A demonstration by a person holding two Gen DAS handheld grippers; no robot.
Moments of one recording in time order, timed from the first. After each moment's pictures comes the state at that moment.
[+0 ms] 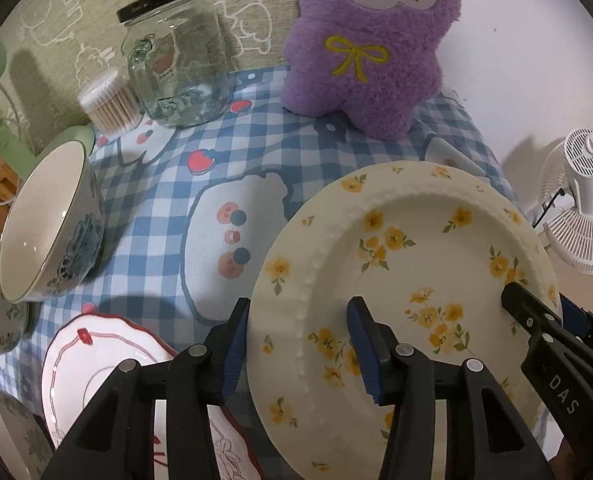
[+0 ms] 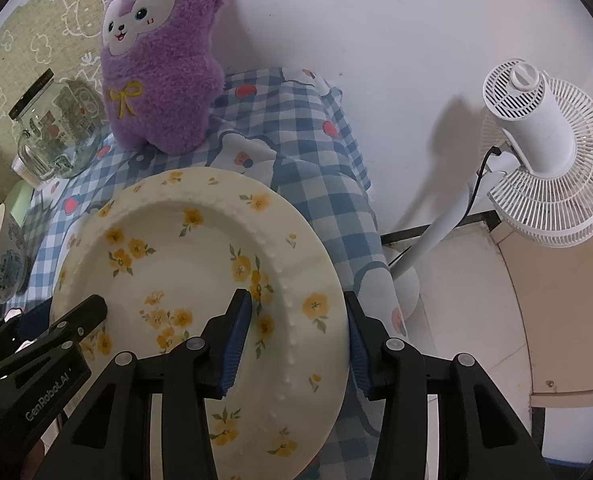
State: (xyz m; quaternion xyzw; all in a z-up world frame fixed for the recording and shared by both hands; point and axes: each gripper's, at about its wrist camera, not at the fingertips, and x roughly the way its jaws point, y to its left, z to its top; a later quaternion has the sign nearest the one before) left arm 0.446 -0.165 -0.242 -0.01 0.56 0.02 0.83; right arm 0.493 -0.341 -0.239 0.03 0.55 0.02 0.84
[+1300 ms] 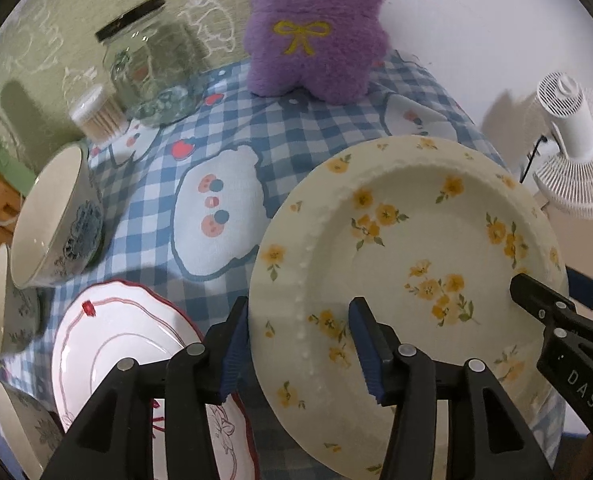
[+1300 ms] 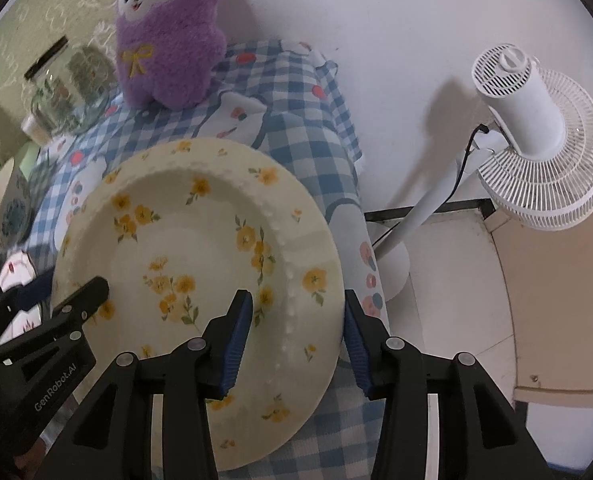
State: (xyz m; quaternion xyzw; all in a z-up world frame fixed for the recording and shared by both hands) left arm 0.414 -0.188 -0.239 0.06 0.56 -0.01 0.82; right arm 0.461 -0.350 -0.233 -0.01 0.58 0.04 0.81
